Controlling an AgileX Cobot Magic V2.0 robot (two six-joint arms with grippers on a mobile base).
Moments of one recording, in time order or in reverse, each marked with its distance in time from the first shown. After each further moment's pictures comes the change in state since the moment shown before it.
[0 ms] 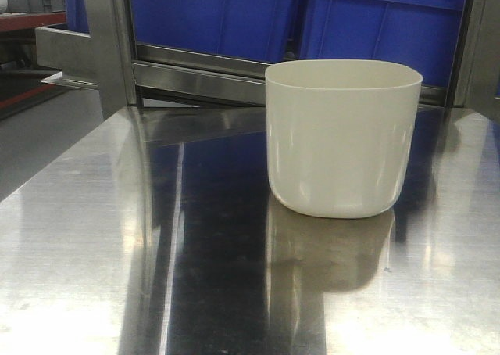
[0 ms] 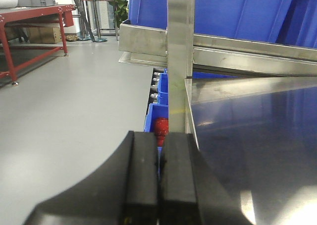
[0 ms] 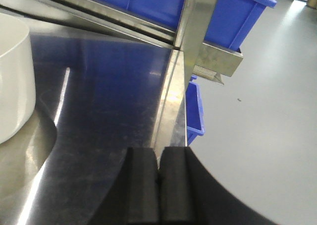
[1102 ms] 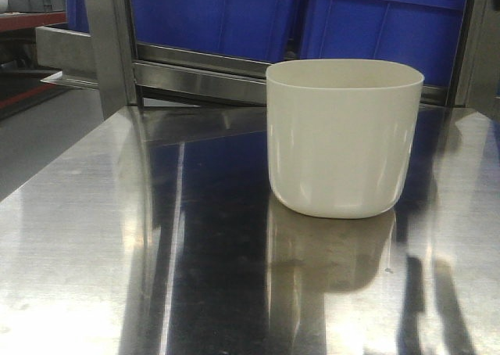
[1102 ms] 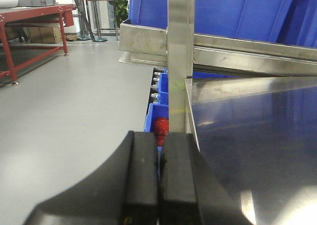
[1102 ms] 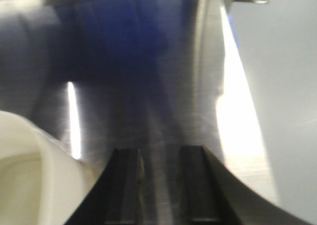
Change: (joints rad) left arm 0.000 0.000 0.000 0.000 0.000 0.000; right arm 0.436 0.999 -0.796 -0.447 0.395 0.907
